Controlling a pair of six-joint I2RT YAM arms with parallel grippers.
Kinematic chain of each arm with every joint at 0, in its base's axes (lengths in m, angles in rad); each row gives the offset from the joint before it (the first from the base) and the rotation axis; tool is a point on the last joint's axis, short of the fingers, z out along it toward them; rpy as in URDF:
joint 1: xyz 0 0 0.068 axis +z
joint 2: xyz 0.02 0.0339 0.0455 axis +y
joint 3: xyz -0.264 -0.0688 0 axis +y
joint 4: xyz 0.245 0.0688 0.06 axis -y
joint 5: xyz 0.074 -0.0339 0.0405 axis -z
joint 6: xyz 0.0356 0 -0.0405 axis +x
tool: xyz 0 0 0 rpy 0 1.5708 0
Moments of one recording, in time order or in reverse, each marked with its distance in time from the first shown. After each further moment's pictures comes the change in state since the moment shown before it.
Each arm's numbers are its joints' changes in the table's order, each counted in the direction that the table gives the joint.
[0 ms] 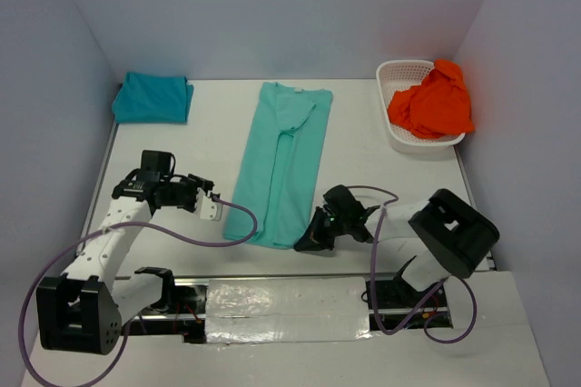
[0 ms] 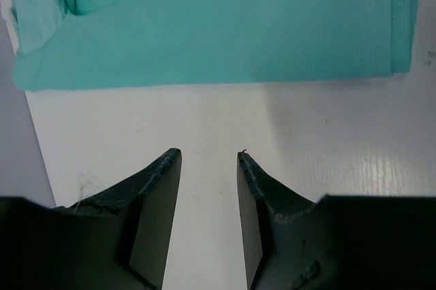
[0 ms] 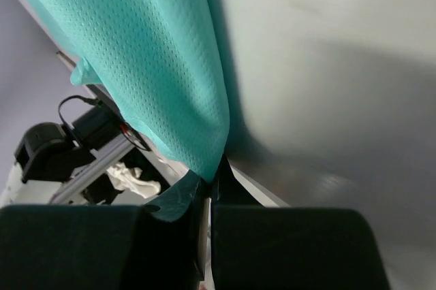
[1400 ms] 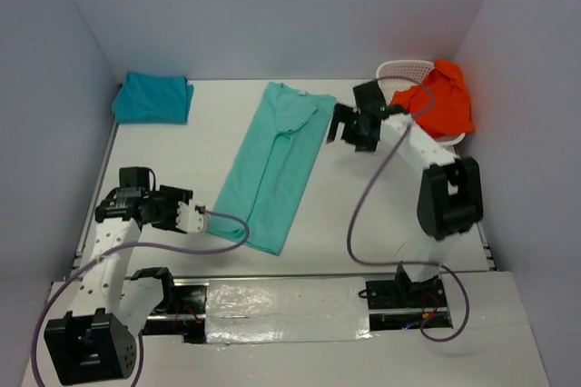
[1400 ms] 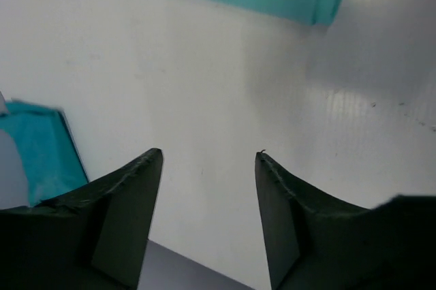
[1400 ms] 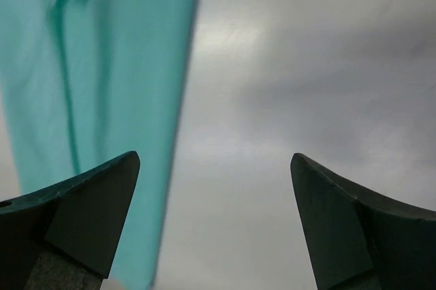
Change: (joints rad) left arm 0.180 -0.116 0.029 -0.164 -0.258 0.045; right arm -0.533 0.322 -1.098 -0.907 0.443 -0.788
